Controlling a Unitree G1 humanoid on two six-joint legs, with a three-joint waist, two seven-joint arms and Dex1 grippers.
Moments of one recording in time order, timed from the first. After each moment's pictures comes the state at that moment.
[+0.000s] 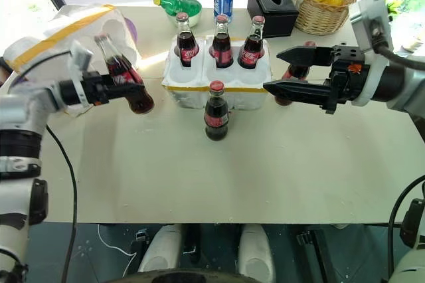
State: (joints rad) left arm -0.96 0.75 0.09 0.51 -0.49 0.70 -1.23; right arm -0.62 -1.04 -0.33 -0.30 1.00 1.04 0.95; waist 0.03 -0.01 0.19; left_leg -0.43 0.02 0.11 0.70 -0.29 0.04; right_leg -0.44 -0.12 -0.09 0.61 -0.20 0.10
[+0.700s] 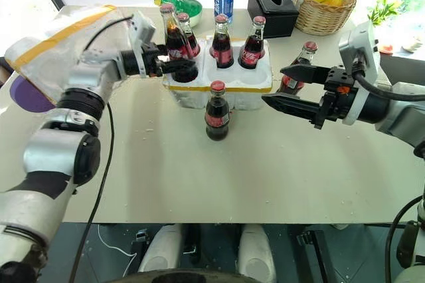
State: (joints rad) left arm -1.21 0.39 -0.02 1.07 -0.20 0.10 -1.12; right arm -0.46 -0.97 -0.40 -0.41 1.04 1.02 0.77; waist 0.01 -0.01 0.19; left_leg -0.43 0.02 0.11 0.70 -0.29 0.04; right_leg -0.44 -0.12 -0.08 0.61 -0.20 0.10
